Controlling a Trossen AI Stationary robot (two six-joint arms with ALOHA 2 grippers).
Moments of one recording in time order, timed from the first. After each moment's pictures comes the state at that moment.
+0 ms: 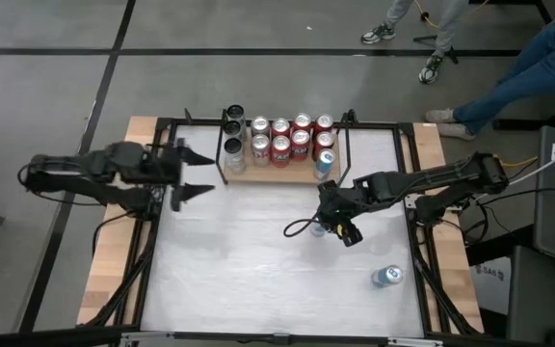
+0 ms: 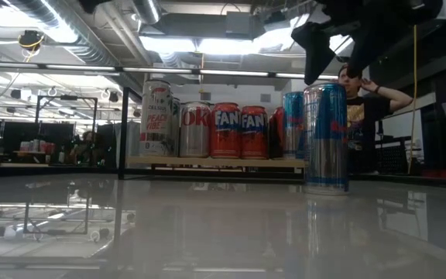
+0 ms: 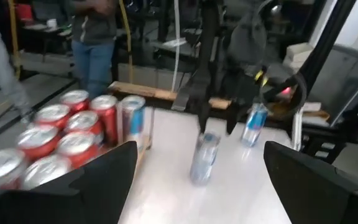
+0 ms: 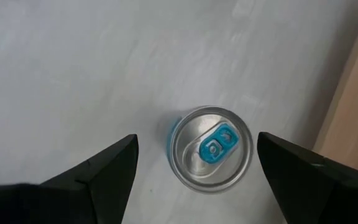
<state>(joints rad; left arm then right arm) -0.05 0.66 0.82 -0.32 -0.17 -0.17 0.17 1.46 1.20 -0.86 -0.01 -0.31</state>
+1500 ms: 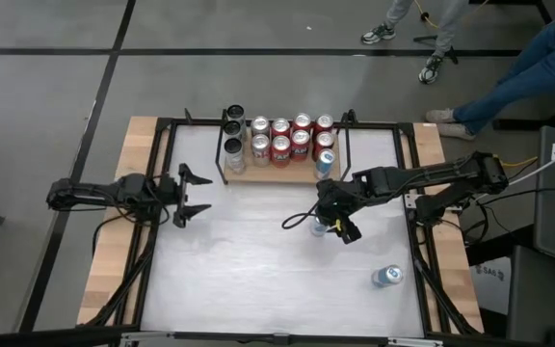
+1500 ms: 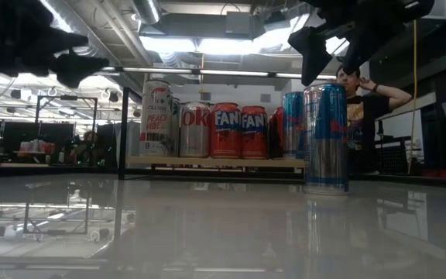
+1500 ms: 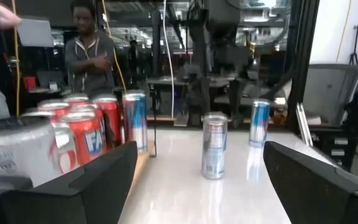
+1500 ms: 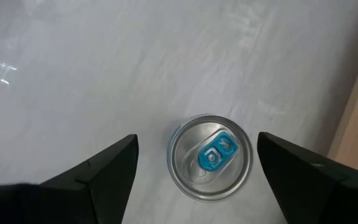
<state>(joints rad) -0.05 0.00 0.01 0.10 -0.14 -0.01 0.12 1.46 1.20 -0.84 -0.11 -0.32</state>
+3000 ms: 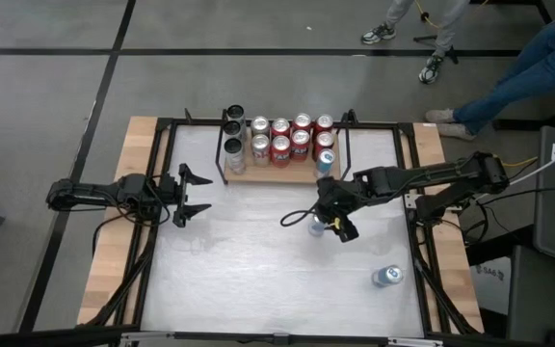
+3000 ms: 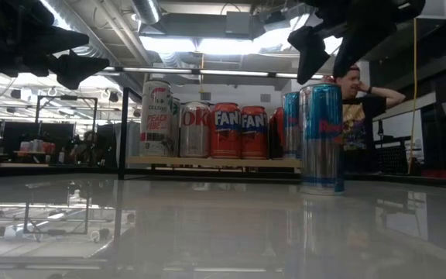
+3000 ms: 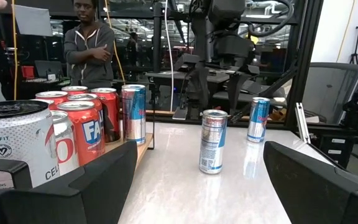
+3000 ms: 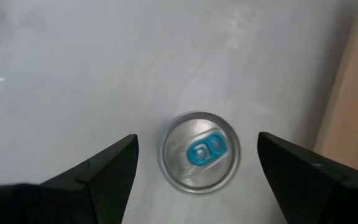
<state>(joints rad) -0.05 0.00 0.01 0.09 -0.14 -0.05 0.12 1.45 1.20 -0.82 -0.07 -0.29</state>
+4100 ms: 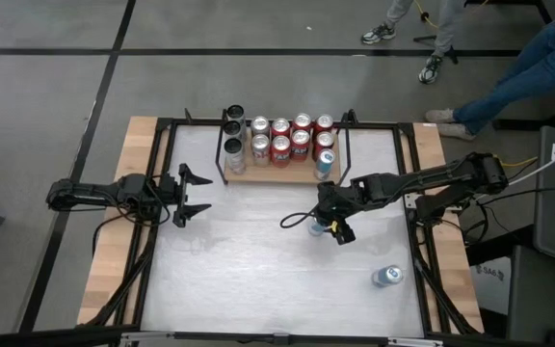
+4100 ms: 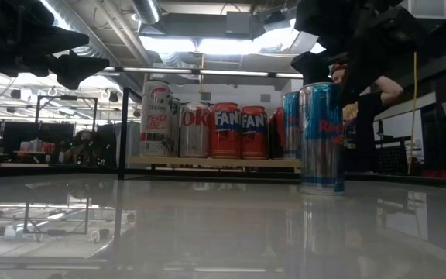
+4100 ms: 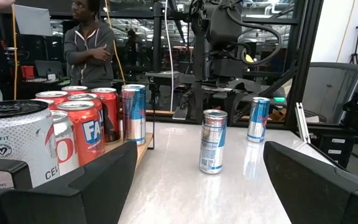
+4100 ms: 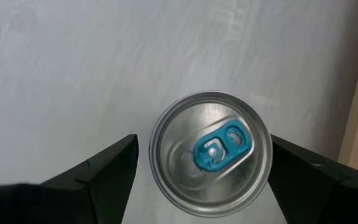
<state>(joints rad) -0.05 0.00 0.01 0.09 -0.14 -0.05 0.12 1.46 1.05 -0.67 -0.04 -0.24</state>
